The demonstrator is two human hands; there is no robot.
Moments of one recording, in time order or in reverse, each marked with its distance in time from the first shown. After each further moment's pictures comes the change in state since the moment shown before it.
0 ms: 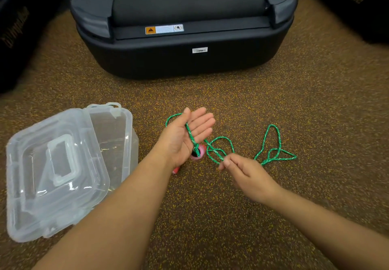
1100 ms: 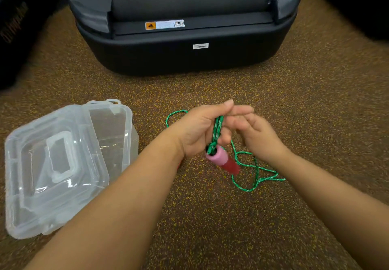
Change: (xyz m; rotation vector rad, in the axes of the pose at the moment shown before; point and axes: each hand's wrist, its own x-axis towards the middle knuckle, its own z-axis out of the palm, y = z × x) left_hand -0.011 0.014 0.044 0.348 -0.403 -0.127; right_hand 0.051 -0.021 -0.039 0.280 0.220 -0.040
